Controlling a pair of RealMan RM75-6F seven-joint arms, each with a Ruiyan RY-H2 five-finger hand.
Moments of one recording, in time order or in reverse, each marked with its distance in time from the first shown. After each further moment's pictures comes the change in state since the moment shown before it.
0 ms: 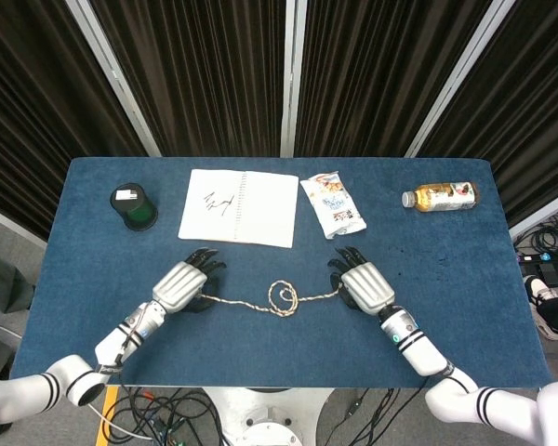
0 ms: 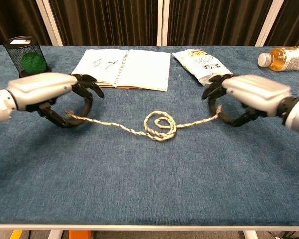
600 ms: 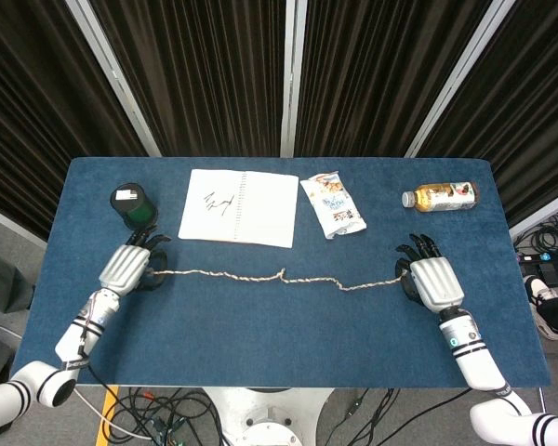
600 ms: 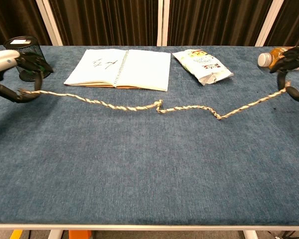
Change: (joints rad) left arm 0.108 0.065 -0.047 0.091 -0.116 0.058 -0.131; right arm -0.154 0.225 0.021 -0.172 0.140 0.121 -0.062
